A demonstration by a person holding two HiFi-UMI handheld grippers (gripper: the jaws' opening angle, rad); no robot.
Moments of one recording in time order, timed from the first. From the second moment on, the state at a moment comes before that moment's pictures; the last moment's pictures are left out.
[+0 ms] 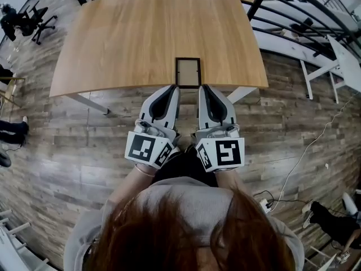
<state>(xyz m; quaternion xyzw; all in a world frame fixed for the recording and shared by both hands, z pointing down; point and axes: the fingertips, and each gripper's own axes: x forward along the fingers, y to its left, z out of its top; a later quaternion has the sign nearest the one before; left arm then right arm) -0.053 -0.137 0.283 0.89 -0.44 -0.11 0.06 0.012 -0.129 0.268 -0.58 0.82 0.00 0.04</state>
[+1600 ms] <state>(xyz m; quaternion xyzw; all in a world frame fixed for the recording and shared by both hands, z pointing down) -0.095 -0.152 0.397 0.84 -0.52 -0.02 0.14 -0.014 -0.256 0.564 -0.35 0.69 0.36 -0.53</state>
